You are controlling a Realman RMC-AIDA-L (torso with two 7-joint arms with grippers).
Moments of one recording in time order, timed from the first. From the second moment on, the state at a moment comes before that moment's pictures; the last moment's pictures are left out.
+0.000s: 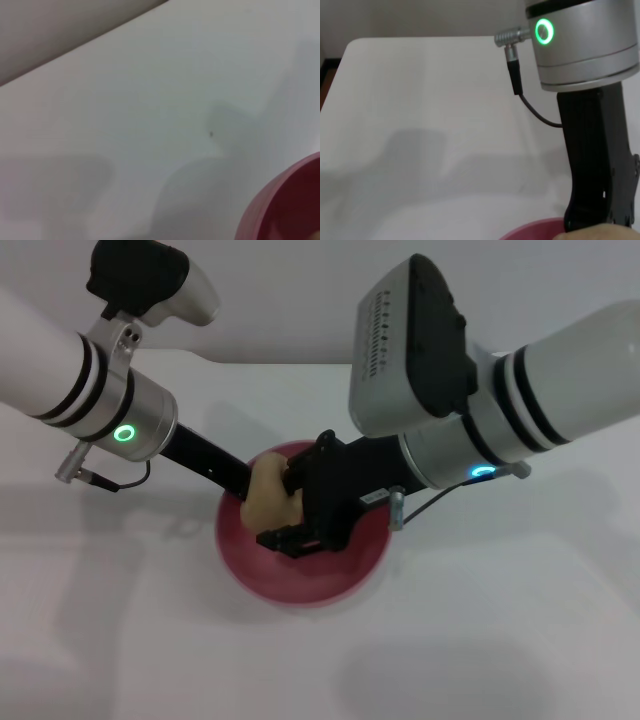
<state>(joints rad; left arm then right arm) -0.68 -2.07 1.35 1.14 -0.69 -1.36 0.61 0.68 2.08 -1.67 -1.25 -2.08 -1.22 2.07</state>
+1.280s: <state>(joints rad) -0.49 -2.06 1.34 1.27 -0.70 -1.13 0.65 0.51 2.08 -1.22 -1.23 -2.07 -1.35 2.11</state>
